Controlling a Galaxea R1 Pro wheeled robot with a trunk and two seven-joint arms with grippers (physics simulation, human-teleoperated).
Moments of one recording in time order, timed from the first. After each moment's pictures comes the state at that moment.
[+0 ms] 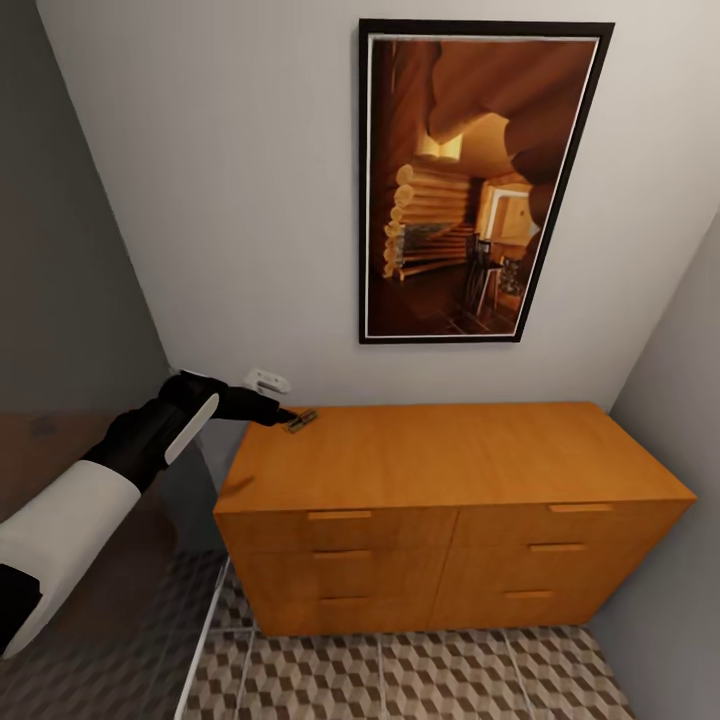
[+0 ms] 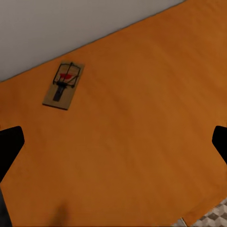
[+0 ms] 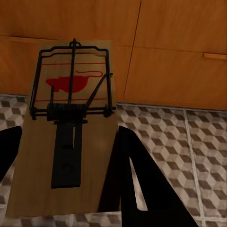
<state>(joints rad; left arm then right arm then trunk) -1.12 0.26 -0.54 -0.92 0.32 0.81 -0.39 -0.08 0.06 0.41 -0.02 -0.10 -1.03 -0.26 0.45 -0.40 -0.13</state>
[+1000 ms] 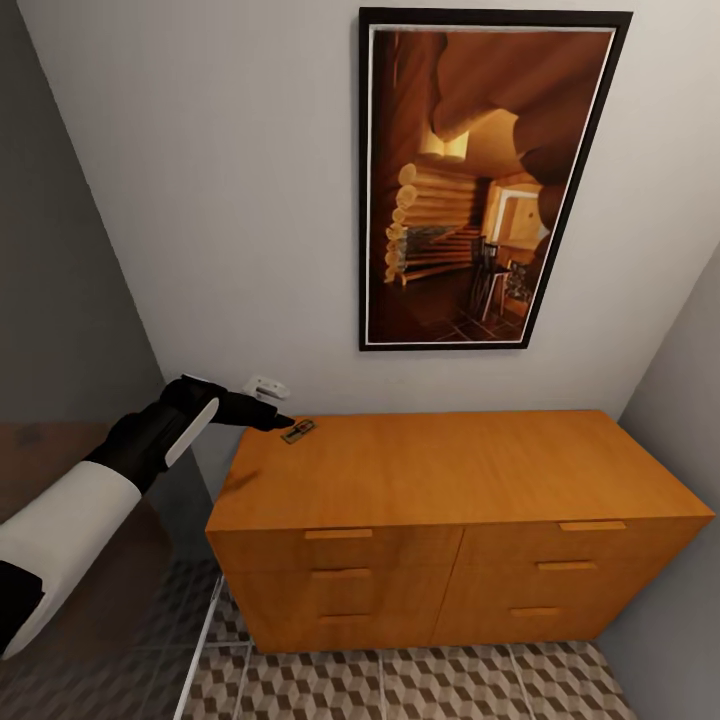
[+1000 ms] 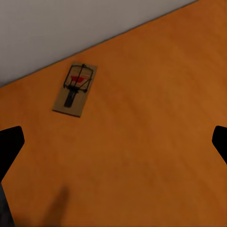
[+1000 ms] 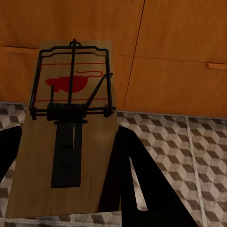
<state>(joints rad) -1.12 0.26 -0.55 -0.87 0.32 0.81 -0.39 -0.08 0.07 0.41 -0.02 -0.10 -1.03 -0.26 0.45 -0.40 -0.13</state>
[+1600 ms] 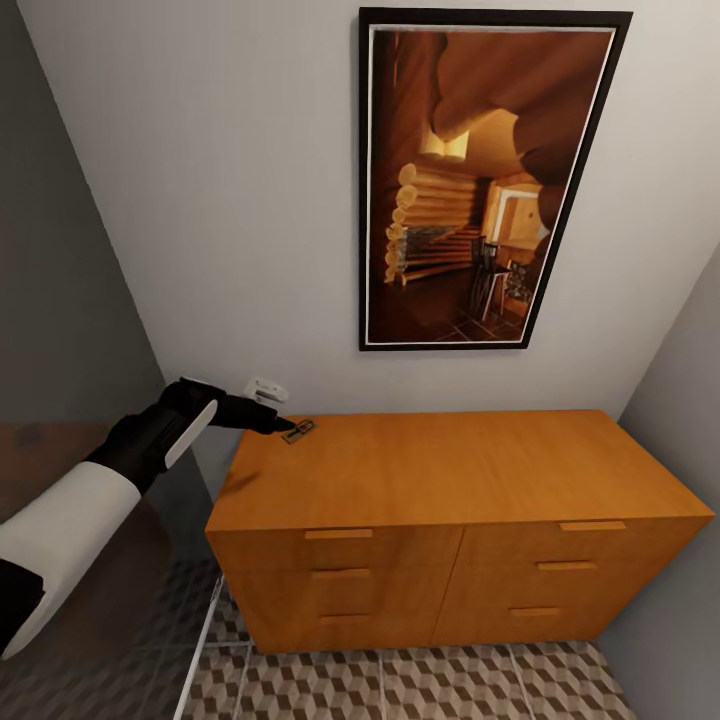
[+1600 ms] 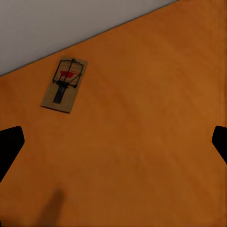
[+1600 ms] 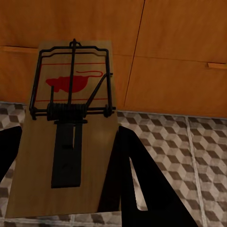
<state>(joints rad) -1.12 0.26 -0.54 -0.85 0.32 0.80 -0.44 -0.08 0.07 0.41 -0.02 -0.10 -1.03 -0.26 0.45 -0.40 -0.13</state>
